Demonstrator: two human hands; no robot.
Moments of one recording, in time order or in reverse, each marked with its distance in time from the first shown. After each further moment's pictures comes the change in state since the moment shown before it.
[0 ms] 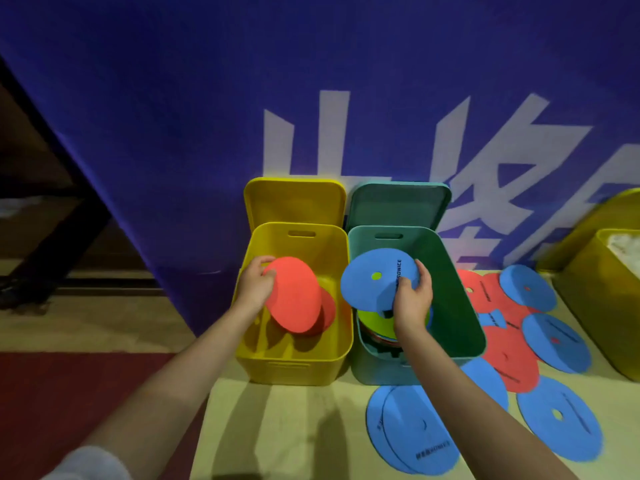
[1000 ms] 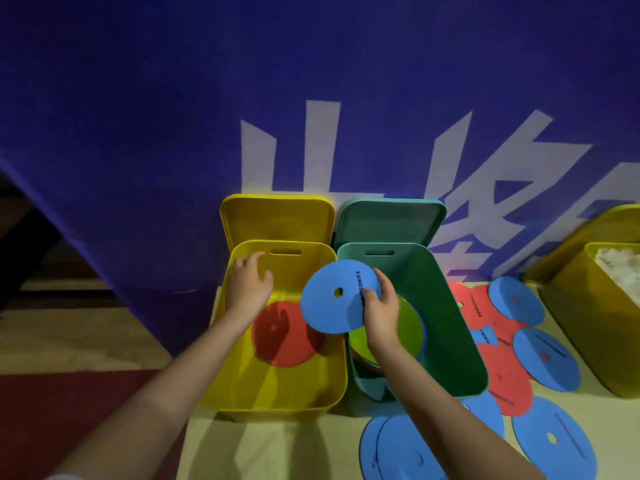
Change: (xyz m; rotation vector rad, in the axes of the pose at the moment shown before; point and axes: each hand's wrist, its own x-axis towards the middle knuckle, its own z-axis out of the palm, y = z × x) left_hand 0.061 0.015 0.026 0.444 0.041 0.204; right_hand 0.020 0.002 0.049 -0.041 -0.141 0.029
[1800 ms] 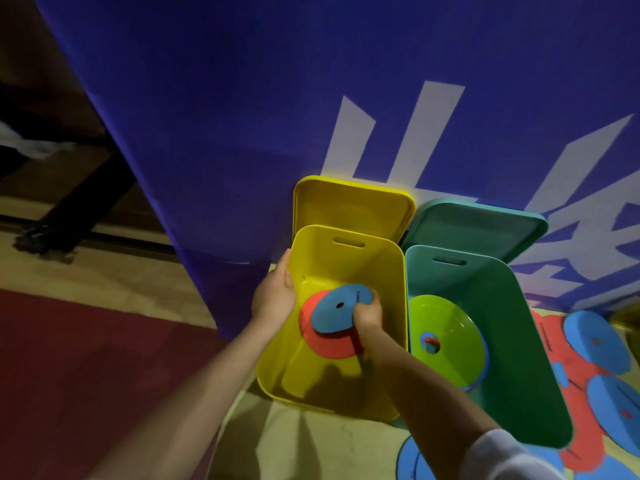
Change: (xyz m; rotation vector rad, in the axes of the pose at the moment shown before) left_hand -0.026 -0.060 -0.023 -0.032 -0.013 -0.167; right_hand 0.034 0.115 0.120 -0.323 -0.240 0.298
